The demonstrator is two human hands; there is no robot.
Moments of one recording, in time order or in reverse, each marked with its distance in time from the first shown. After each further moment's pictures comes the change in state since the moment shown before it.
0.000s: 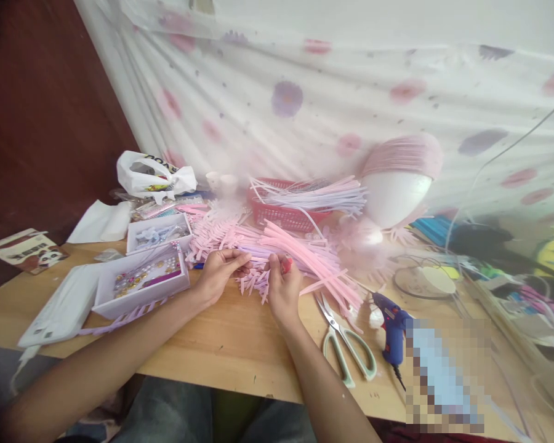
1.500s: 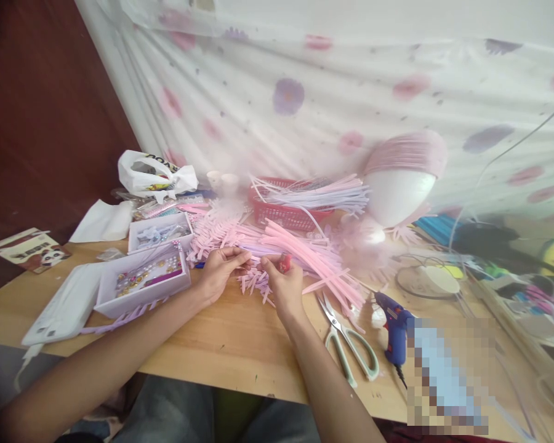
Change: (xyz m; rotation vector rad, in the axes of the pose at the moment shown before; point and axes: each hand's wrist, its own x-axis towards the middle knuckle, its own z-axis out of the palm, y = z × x) left_hand 0.002 -0.002 -0.003 -0.053 -0.027 -0.006; right_hand 0.004 -0.002 -0.001 0.292 -0.117 0.317
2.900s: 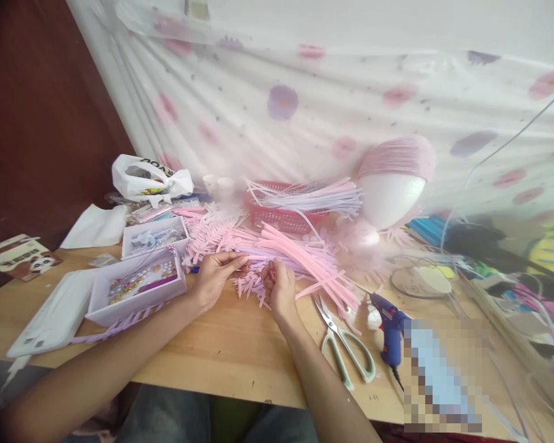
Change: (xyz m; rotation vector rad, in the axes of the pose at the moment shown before) left_hand -0.004 0.002 0.004 0.007 0.033 0.045; right_hand -0.004 -0.002 -0.001 0.089 -0.076 0.196
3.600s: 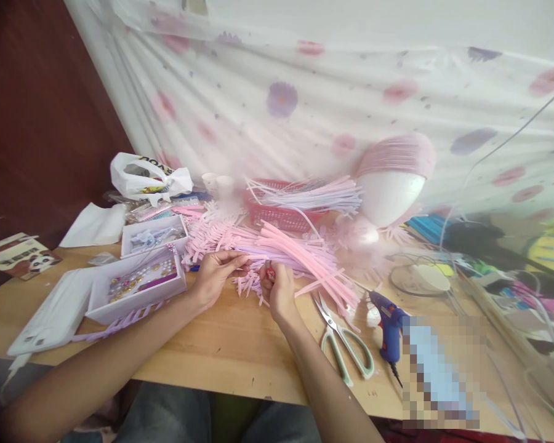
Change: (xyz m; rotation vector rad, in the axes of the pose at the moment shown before) left_hand -0.001 -0.001 0.000 -0.010 -0.011 -0.015; right_hand -0.005 -0.007 0.002 0.027 -0.054 0.072
